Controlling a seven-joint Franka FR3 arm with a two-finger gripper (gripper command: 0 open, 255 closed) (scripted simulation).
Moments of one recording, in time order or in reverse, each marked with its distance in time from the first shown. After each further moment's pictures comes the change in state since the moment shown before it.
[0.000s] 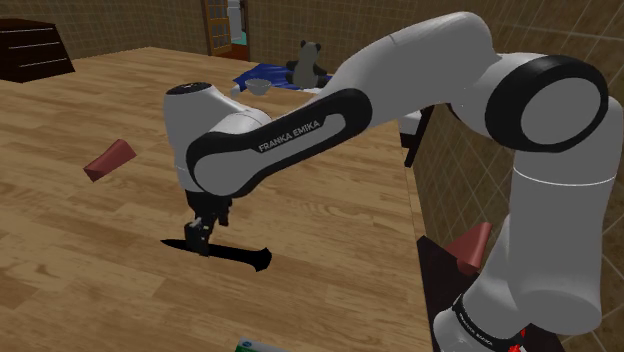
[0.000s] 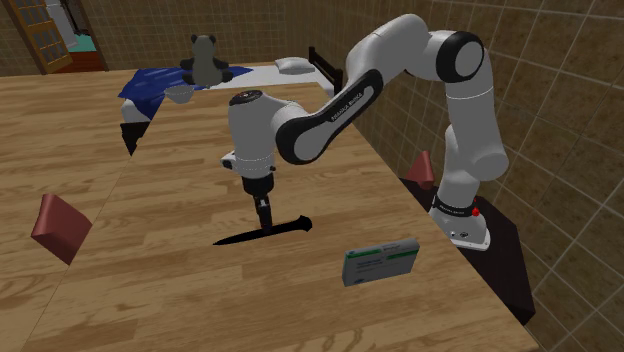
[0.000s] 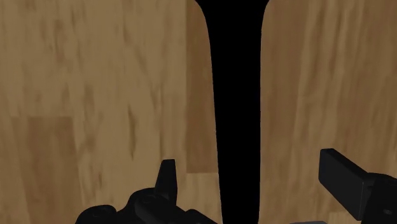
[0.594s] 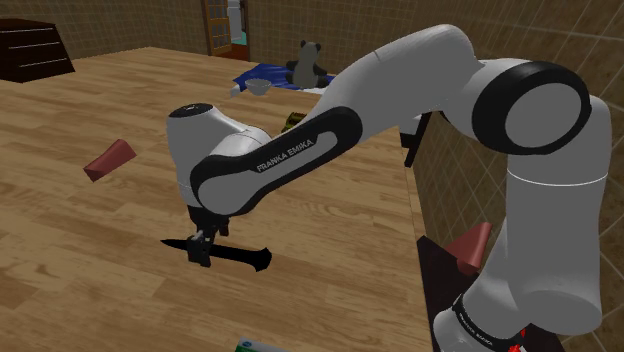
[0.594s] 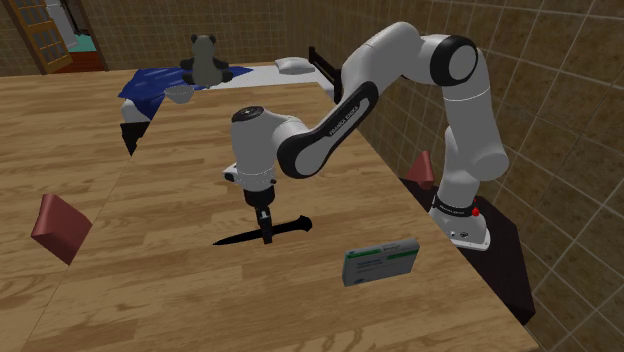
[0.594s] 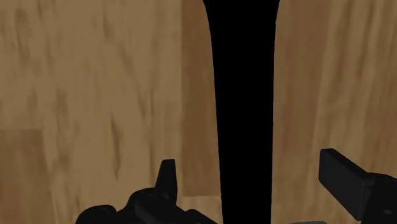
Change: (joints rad) arm 0.010 0.042 -0.007 -0.030 -0.019 0.070 0.012
